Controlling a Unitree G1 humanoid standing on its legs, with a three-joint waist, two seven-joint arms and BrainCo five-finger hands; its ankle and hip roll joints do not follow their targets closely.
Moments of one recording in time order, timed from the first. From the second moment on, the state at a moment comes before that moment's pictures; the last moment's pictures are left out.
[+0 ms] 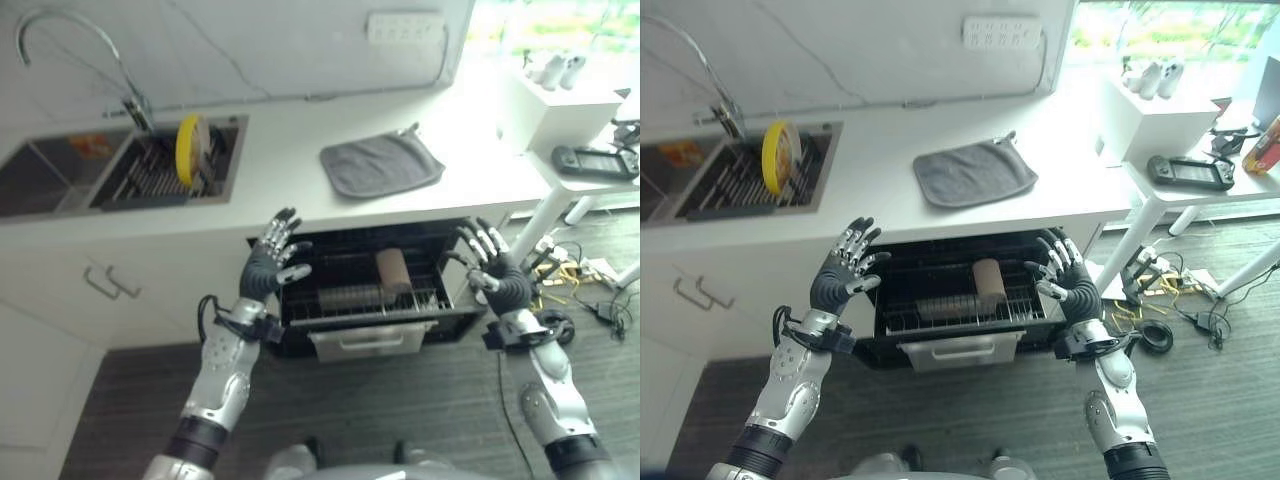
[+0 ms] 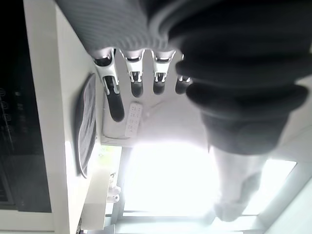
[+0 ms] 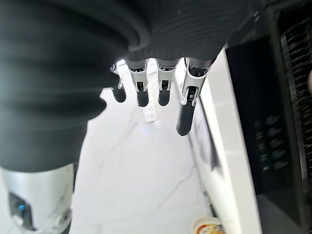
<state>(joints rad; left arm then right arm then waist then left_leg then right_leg) -0.05 0.32 -0.19 0.10 -0.51 -0.40 -0.18 -0.01 -0.41 0.06 0.06 0.65 -0.31 0.22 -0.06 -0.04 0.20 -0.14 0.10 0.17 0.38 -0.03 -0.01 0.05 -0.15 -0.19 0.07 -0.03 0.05</state>
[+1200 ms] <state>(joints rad) -0.02 0.35 -0.12 0.21 -0.49 -0.42 -0.26 -0.03 -0.41 0.02 0.03 0.61 -0.32 0.14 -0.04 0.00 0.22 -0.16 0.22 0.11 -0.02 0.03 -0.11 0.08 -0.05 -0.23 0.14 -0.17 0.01</state>
